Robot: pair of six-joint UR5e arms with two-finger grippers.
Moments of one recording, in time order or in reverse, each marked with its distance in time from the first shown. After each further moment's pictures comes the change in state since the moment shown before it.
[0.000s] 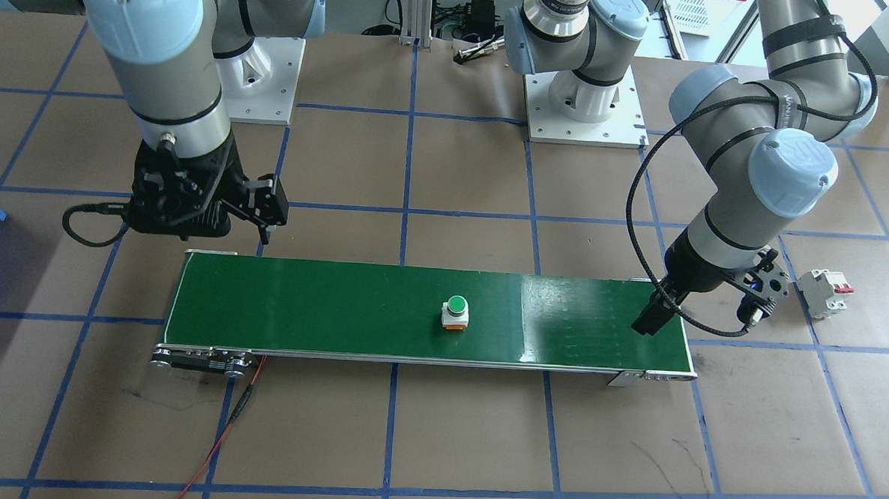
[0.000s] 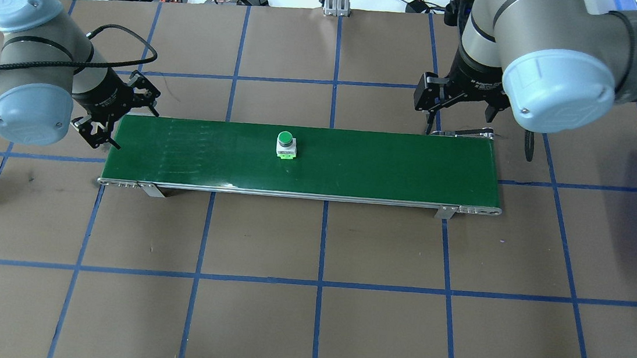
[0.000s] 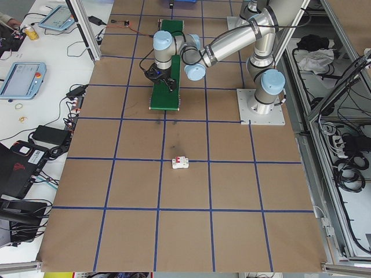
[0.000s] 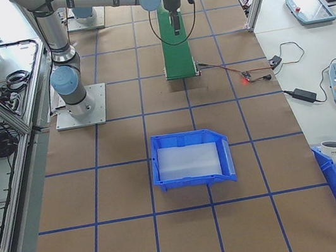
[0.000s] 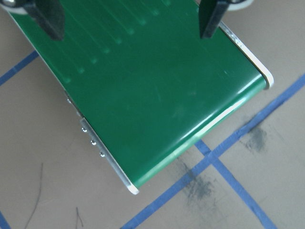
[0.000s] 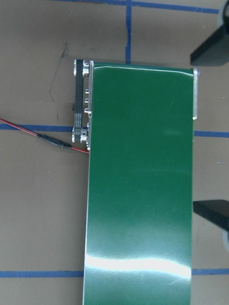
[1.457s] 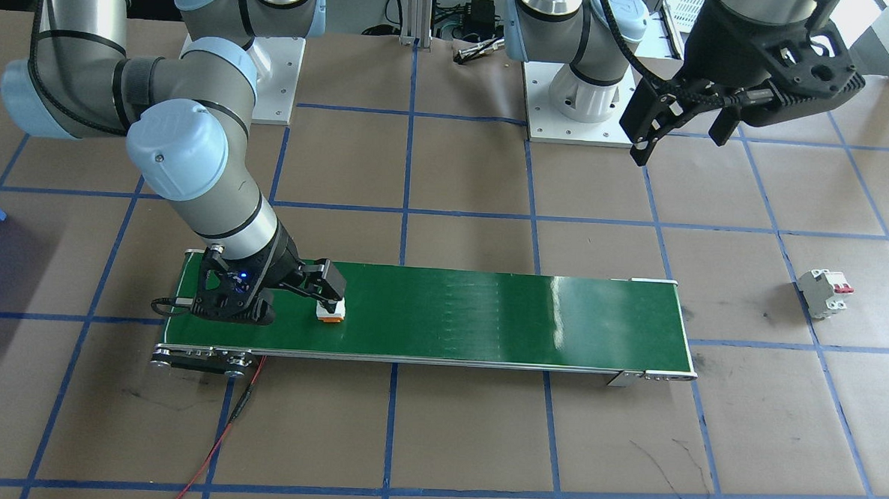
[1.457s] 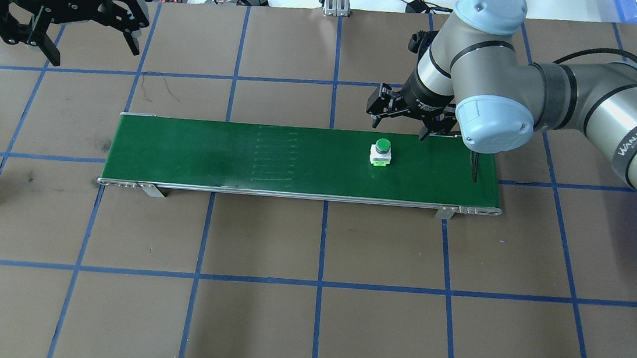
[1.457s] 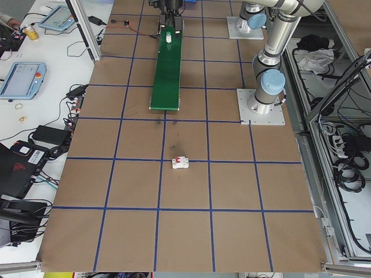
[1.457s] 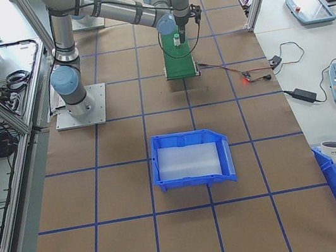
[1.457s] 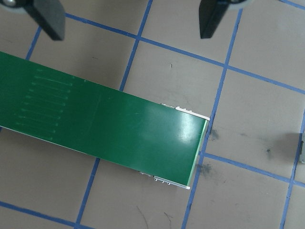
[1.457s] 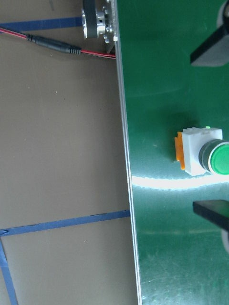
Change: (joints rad) left arm -0.213 0.178 0.526 -0.735 0.127 0.367; right arm 0.005 0.175 0.078 -0.274 0.265 0.180
